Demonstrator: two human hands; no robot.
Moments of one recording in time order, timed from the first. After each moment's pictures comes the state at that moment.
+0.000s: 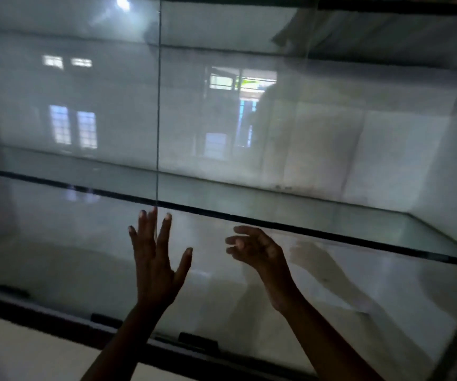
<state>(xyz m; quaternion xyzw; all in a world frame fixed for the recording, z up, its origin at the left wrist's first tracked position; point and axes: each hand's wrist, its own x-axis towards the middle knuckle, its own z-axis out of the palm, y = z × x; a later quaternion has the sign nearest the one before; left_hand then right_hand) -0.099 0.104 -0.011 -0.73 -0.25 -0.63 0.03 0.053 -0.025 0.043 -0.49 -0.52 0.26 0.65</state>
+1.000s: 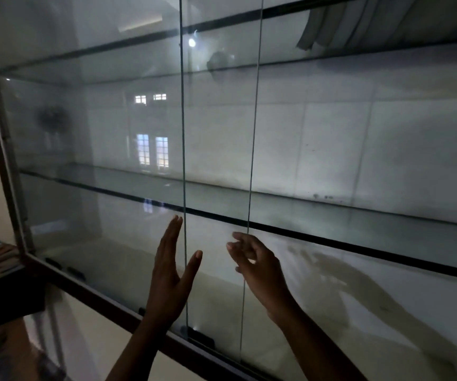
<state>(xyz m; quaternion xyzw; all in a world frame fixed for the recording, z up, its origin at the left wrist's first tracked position) -0.127 0.059 0.006 -0.72 -0.32 -0.61 -0.12 0.025 -0.003 0.043 -0.55 -0.59 0.20 0.56</state>
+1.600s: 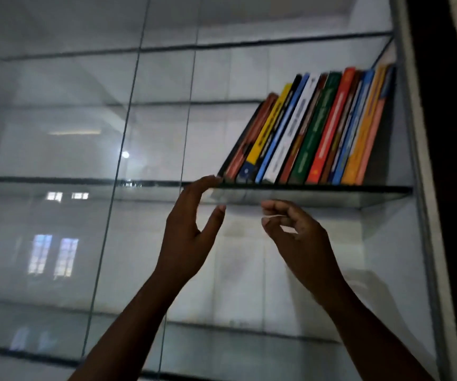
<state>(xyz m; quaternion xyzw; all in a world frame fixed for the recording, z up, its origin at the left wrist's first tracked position) -0.022 -0.002 0.284 -0.71 0.03 -0.71 -0.03 0.115 -0.114 0.283 -0.45 -0.60 -0.20 0.63</state>
